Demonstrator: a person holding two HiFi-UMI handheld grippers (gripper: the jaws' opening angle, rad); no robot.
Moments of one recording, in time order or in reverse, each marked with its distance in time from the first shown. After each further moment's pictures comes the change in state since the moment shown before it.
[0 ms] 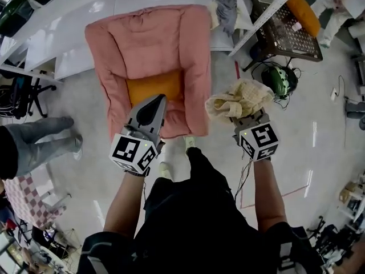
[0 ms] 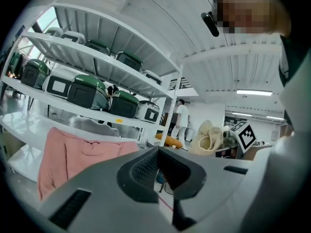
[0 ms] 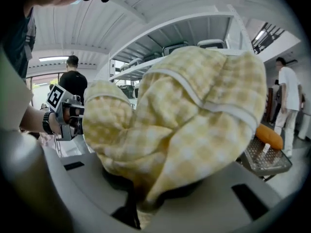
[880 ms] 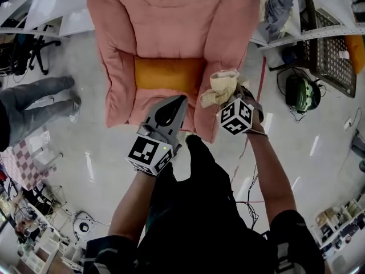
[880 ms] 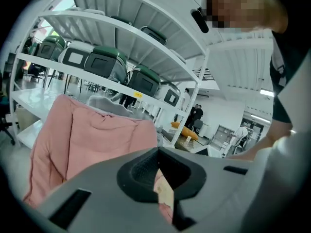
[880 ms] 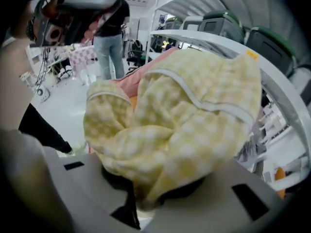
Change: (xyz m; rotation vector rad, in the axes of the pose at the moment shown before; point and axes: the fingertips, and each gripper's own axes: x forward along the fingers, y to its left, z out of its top) left arm 0.107 0.087 -0.104 -0.159 0.134 0.153; right arm 0.244 -0.028 -0.206 -0.577 0.587 0.328
